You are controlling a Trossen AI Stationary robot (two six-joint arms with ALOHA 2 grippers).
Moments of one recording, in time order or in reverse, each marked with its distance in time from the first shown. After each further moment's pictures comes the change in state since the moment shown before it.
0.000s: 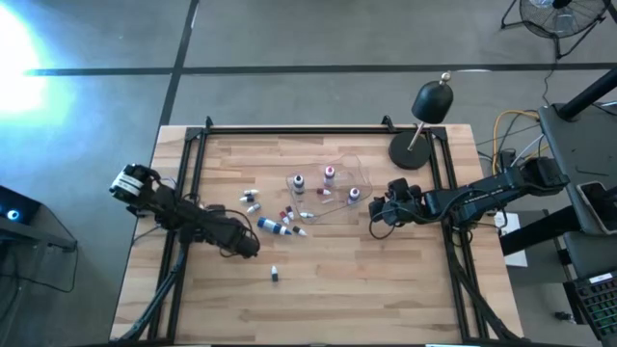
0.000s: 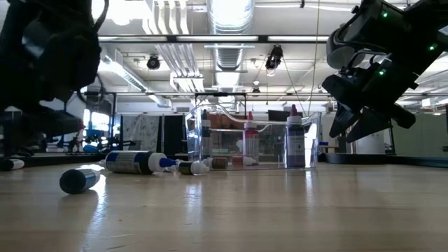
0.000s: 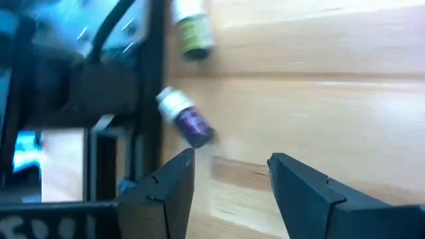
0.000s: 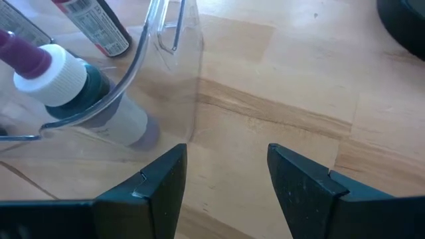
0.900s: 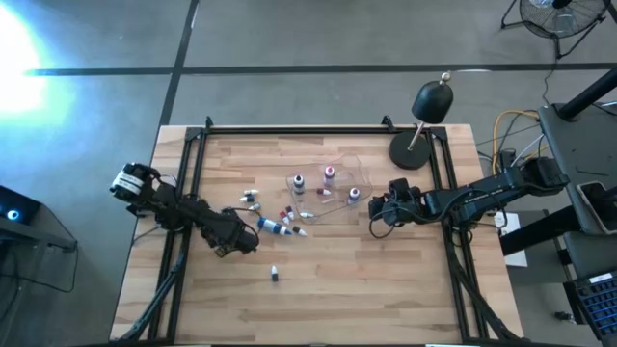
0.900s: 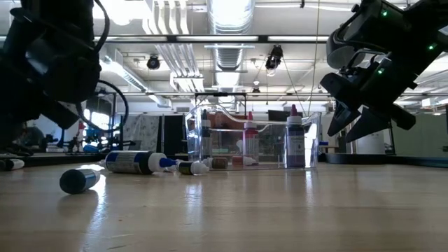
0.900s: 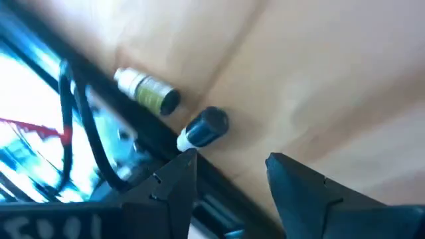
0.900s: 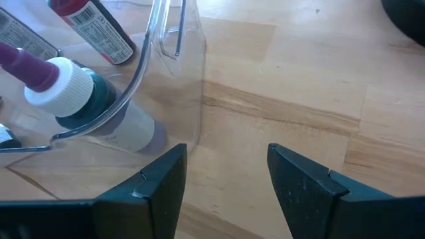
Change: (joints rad) left arm 0.053 -0.004 -0.059 0.008 0.002 1.003; right arm 0.001 0.000 0.000 0.018 0.000 0.044
